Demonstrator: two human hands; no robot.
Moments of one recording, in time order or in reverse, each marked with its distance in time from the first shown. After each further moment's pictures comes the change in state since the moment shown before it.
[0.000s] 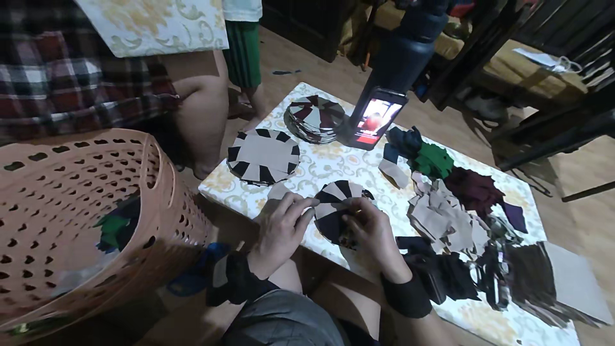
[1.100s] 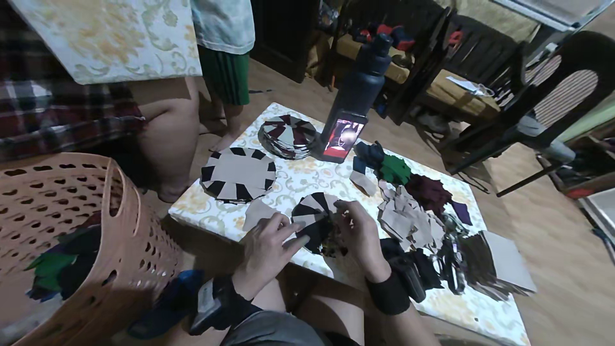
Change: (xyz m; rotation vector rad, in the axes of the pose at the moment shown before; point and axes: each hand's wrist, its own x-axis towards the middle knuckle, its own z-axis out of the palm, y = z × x) left_hand -0.005 -0.002 0.008 0.015 -0.082 0.063; right_hand 0.000 -0.005 -0.012 -0.366 0.260 -0.118
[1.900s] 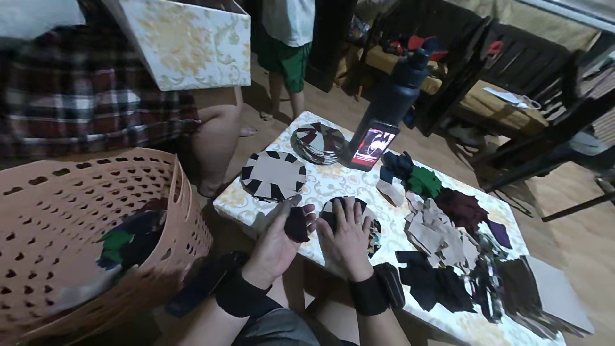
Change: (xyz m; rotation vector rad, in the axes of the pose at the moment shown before) left_hand 0.022 0.019 -0.049 -1.640 0.185 -0.862; right_hand 0.006 -0.034 0.071 -0.350 -0.242 0.231
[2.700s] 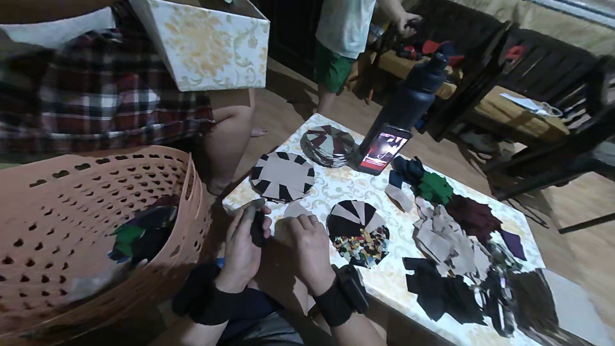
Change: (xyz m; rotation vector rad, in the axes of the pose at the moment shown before) left_hand -0.007 0.023 -0.056 0.371 0.200 0.437; right_hand -0.015 -0.082 0.023 0.264 0.198 -0.467
